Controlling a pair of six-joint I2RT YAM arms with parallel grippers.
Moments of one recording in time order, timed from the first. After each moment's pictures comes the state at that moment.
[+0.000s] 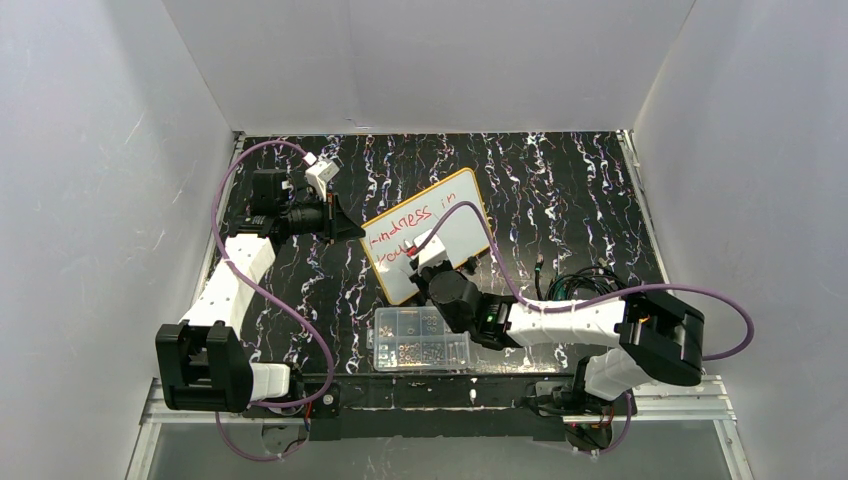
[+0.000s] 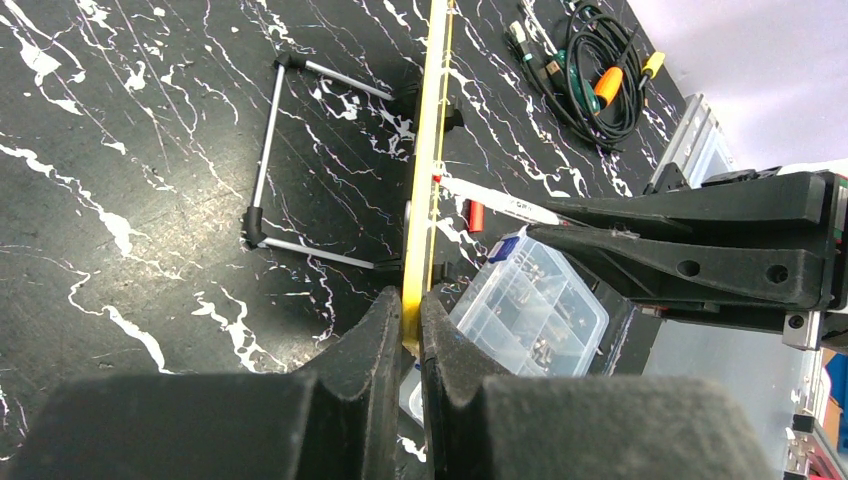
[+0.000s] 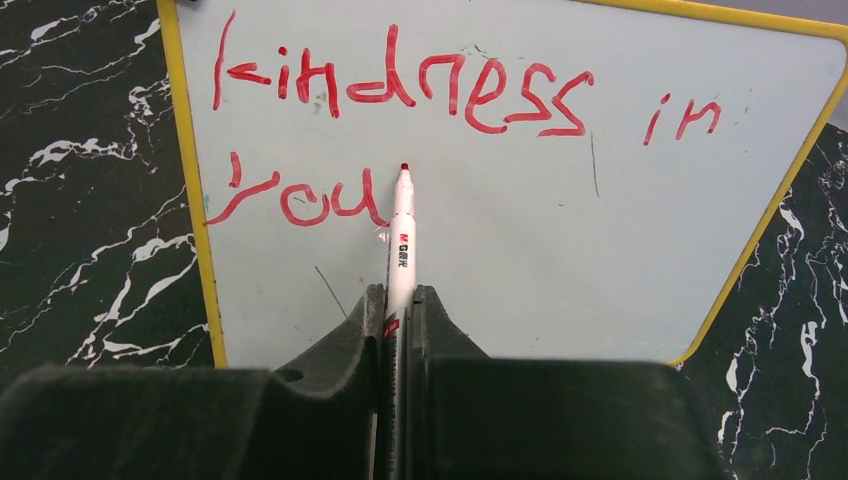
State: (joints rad) left arm -0.06 1.28 0.99 -0.45 0.94 0.03; right arm 1.26 1.45 0.74 0.45 0.71 0.02
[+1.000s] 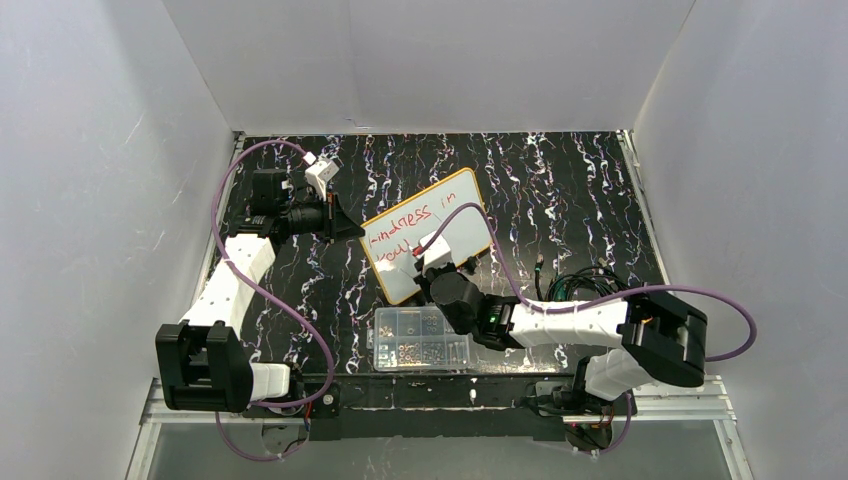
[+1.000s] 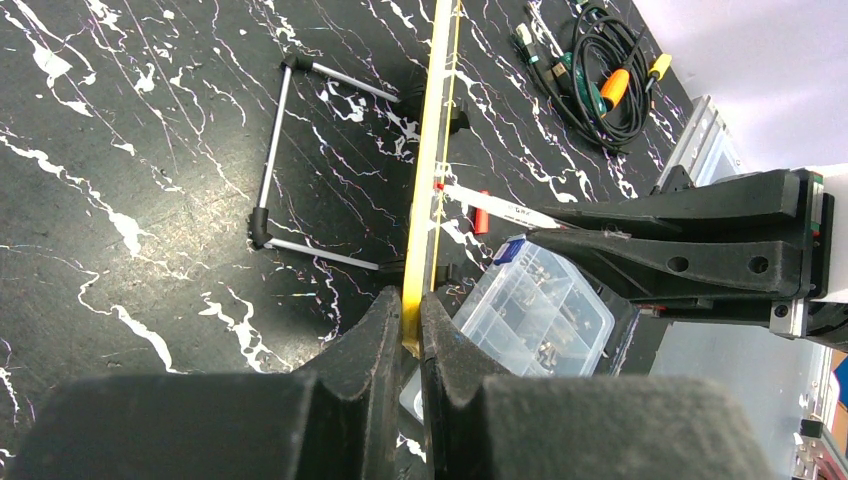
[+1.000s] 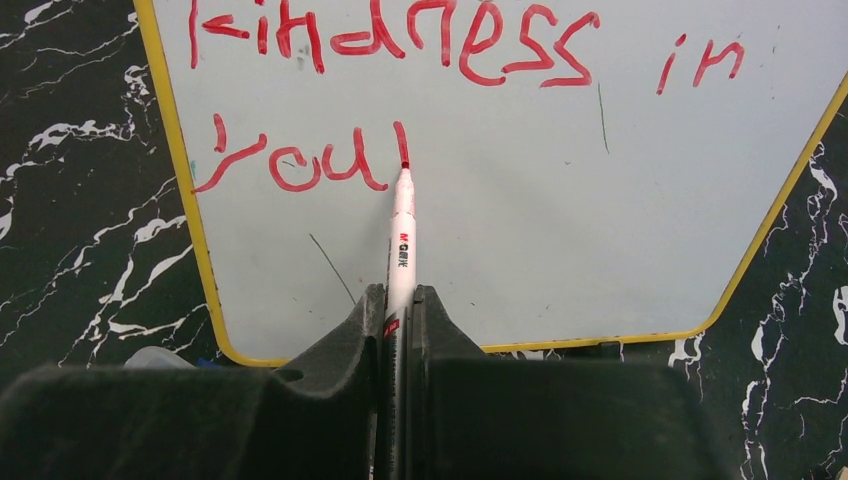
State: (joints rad) left arm -0.06 1.28 0.99 -0.44 0.92 0.03; right arm 1.25 1.44 0.72 0.41 0.71 0.10
